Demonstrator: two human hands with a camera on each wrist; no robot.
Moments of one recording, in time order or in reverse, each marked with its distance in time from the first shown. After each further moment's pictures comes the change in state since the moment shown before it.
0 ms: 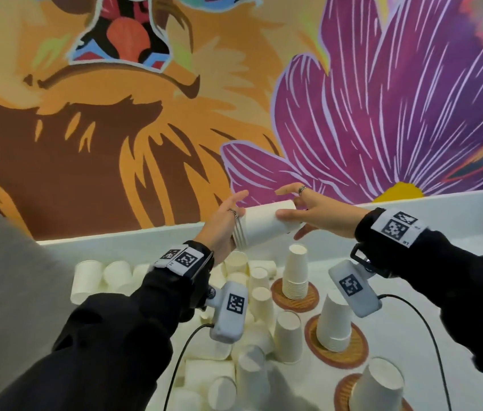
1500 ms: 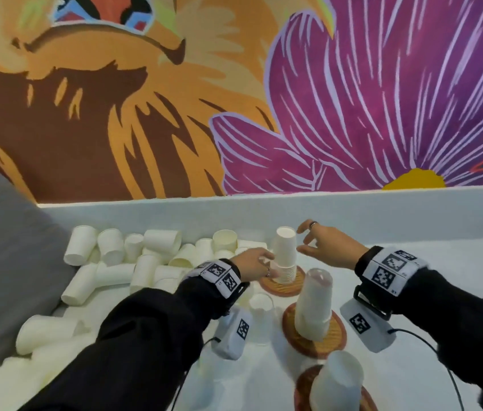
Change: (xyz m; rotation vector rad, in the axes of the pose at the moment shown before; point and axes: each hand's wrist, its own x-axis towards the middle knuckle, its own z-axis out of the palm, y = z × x) left_hand 0.018 -0.111 0.079 0.873 -0.198 -0.330; right_hand -0.013 0.132 -0.018 -0.599 -0.042 0.069
